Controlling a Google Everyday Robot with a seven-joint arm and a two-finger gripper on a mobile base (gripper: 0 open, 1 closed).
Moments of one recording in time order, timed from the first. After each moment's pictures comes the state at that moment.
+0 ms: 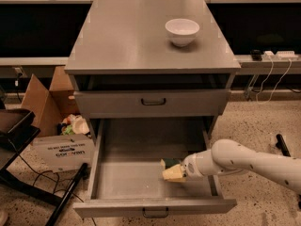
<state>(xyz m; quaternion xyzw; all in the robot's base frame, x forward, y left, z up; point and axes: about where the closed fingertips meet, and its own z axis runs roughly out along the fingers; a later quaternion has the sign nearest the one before) 0.491 -0.098 0.468 -0.21 0.92 0.29 0.18</state>
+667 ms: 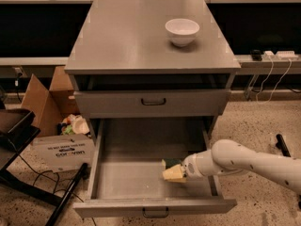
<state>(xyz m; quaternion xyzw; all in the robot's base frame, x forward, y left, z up) 0.491 -0.098 0.468 -0.21 0.92 0.29 0.18</state>
